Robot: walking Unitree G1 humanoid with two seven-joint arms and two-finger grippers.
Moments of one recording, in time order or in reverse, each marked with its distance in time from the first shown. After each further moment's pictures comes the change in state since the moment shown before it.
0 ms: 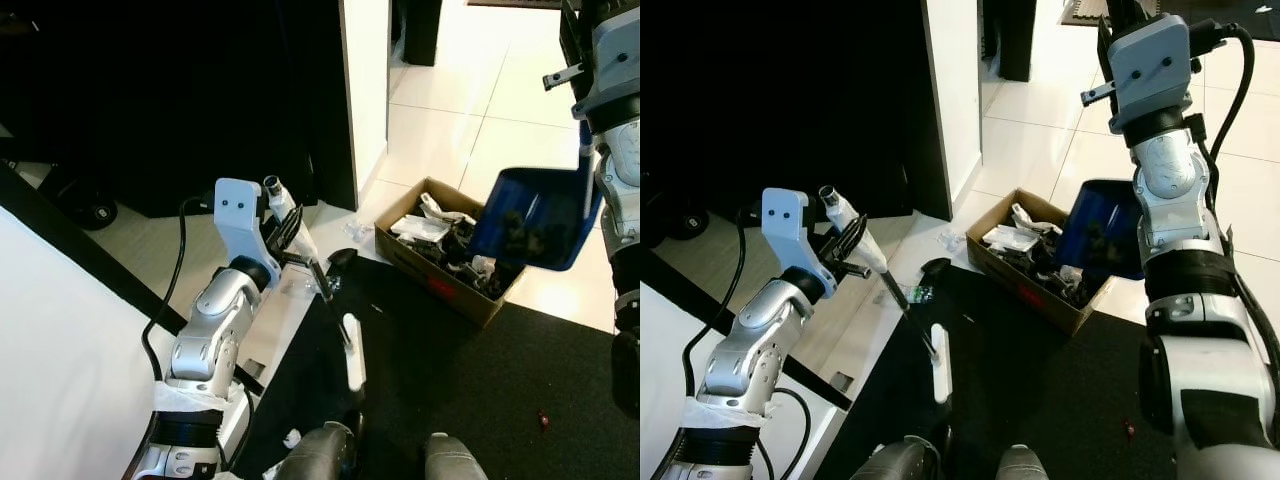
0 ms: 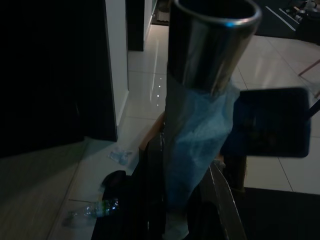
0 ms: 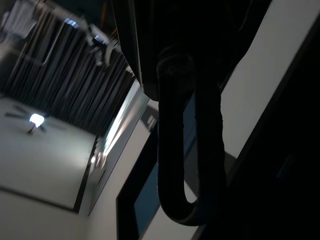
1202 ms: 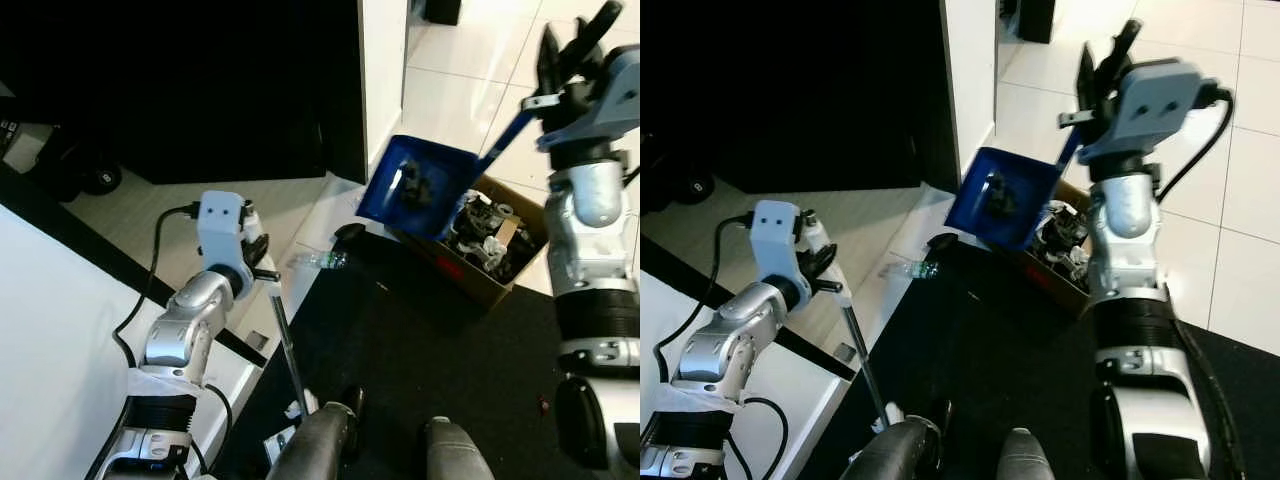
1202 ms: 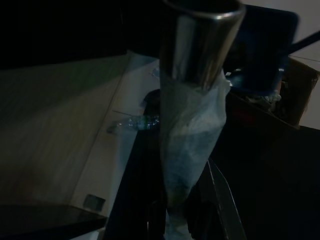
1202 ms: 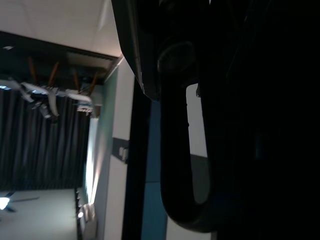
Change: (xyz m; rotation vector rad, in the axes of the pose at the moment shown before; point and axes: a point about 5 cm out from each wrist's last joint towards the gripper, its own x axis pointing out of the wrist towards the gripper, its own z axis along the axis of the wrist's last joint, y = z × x) left arm -0.008 0.040 -0.018 0.064 0.281 0.170; right arm -0.024 0.021 0.010 0.426 0.031 -0.194
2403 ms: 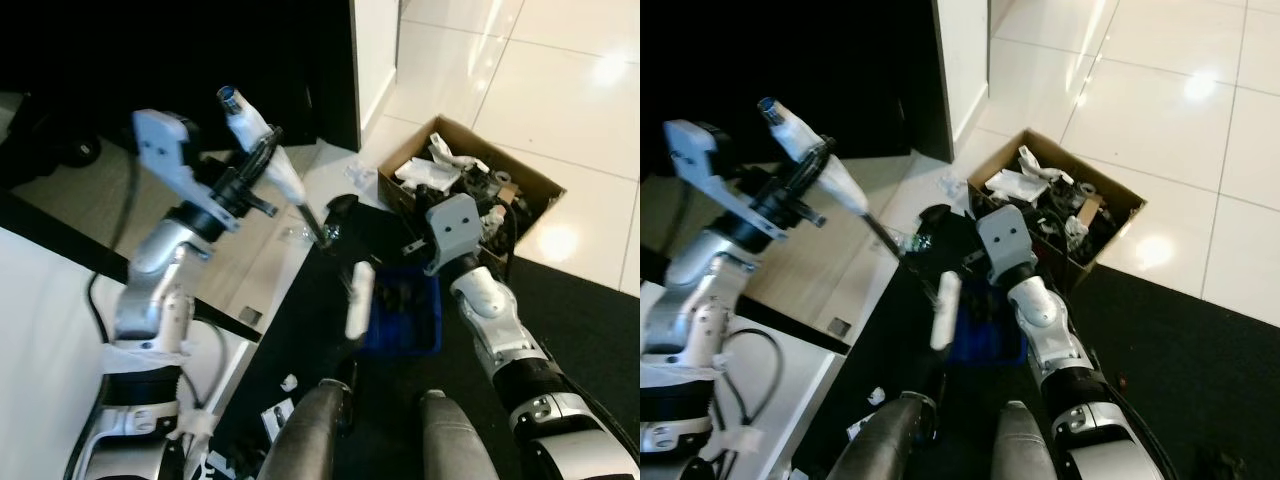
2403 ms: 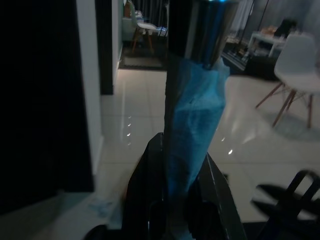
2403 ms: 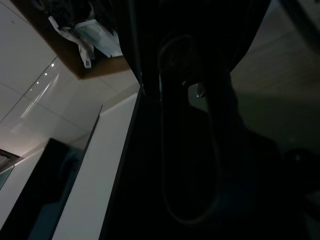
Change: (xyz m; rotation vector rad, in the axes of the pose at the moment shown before) left arm -0.036 0.012 0.112 0.074 -0.643 -0.371; right arm -0.117 0.102 -0.090 0.048 0.425 0.416
